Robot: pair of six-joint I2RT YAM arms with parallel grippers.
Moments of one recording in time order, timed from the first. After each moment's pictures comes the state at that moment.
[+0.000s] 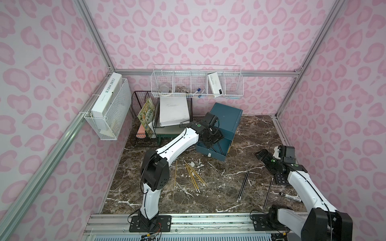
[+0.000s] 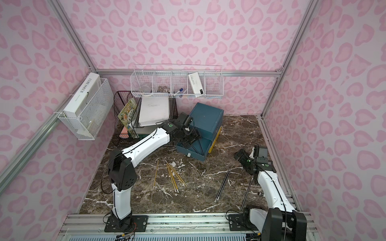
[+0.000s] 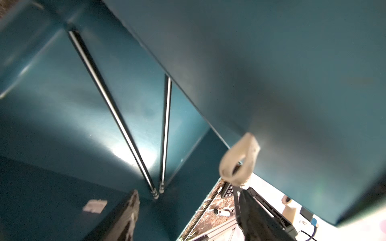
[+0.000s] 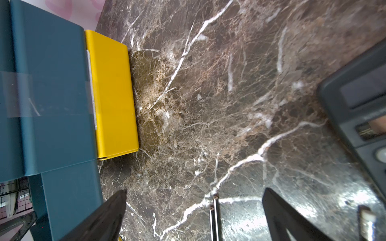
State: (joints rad) left arm -0.67 2.00 1.87 -0.80 0.22 -1.17; right arm -0.10 1.09 0.62 -0.40 -0.32 0.67
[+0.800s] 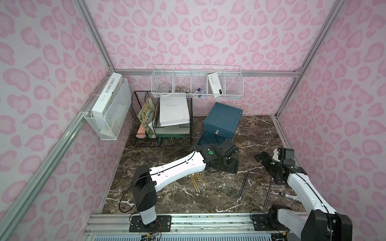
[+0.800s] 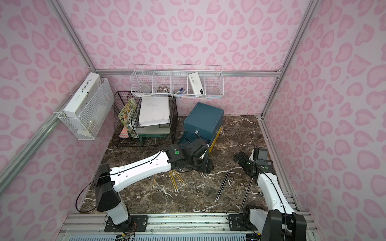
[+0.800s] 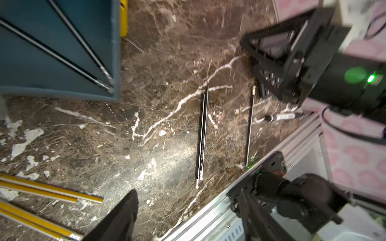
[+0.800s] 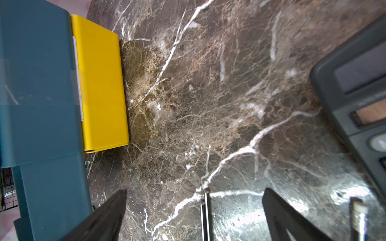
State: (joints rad) left arm -1.09 1.78 1.60 -0.81 0.03 -0.71; right arm -0.11 1.06 0.57 -0.41 -0.32 0.65
